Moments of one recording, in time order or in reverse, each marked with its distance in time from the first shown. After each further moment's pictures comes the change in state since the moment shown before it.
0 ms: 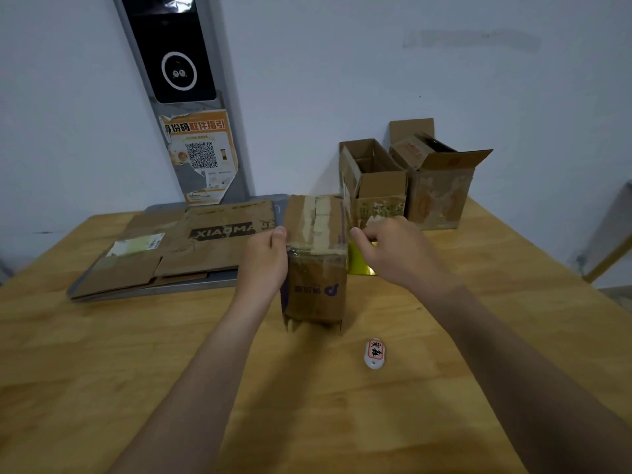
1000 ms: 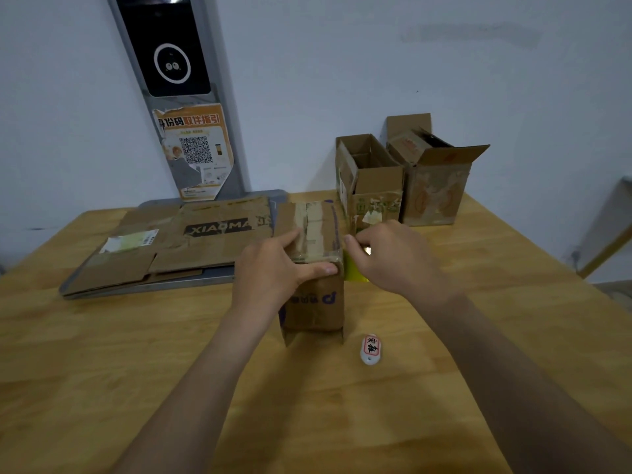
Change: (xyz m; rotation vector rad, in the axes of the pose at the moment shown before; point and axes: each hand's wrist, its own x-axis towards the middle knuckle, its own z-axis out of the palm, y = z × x) left_hand -0.015 0.000 0.001 0.448 -0.082 0.193; right_hand -0.014 -0.011 -0.004 -0.095 0.022 -0.063
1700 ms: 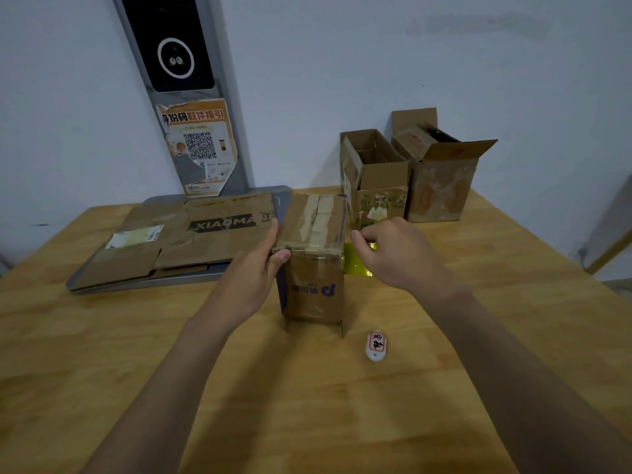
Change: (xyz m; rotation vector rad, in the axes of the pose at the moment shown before) left_hand 0.002 -0.064 -0.003 -0.157 -0.163 0.099; right_hand 0.002 0.005 0.010 0.098 -0.041 0.009
